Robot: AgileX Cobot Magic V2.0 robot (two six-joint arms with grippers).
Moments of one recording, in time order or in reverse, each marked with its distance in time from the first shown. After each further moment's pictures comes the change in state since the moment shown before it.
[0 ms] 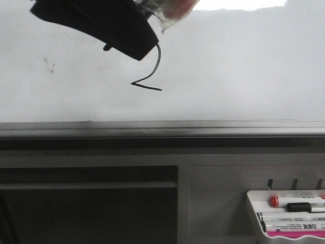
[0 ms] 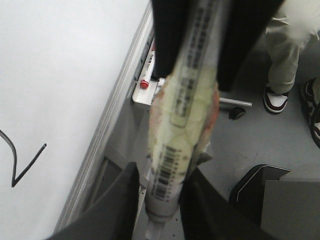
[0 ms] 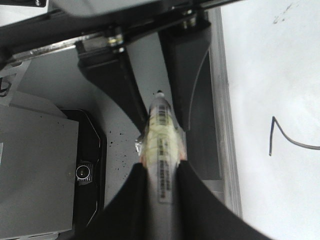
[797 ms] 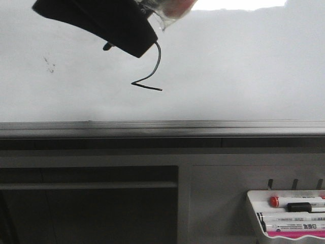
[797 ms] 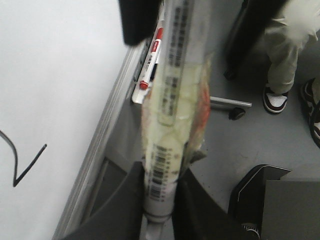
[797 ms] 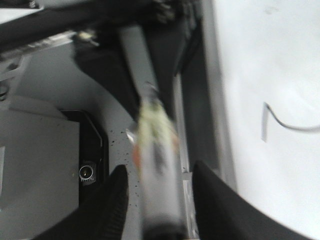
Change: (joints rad) left arm 0.008 -0.006 0.000 0.004 0.003 0.004; right arm -0.058 -0.015 -0.019 -0.015 0.025 0.064
